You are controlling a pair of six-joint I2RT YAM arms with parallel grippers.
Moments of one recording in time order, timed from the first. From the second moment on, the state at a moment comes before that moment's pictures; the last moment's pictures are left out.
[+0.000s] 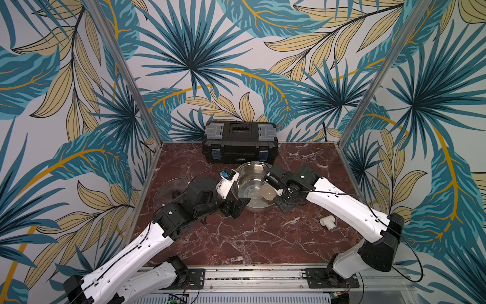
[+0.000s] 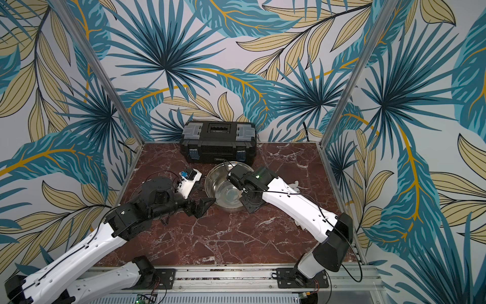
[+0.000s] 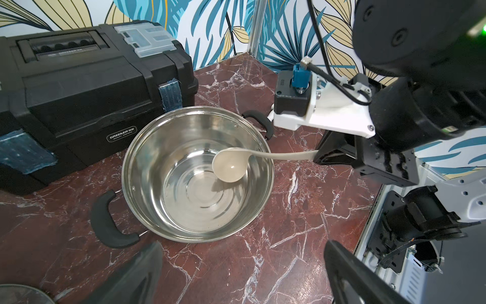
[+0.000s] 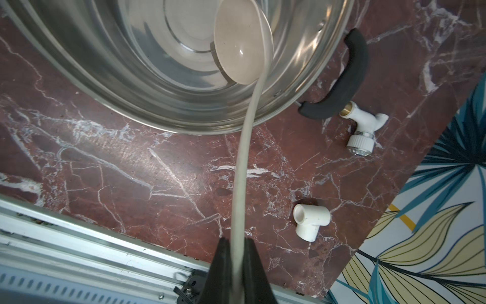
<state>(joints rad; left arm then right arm) -0.74 0.94 1.00 -0.51 0.12 -0.16 0.81 1.56 1.57 -1.43 0.34 0.22</state>
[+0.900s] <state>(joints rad) -0.74 0.94 1.00 -0.50 0.12 -0.19 0.78 1.71 1.75 -1.30 0.11 0.18</state>
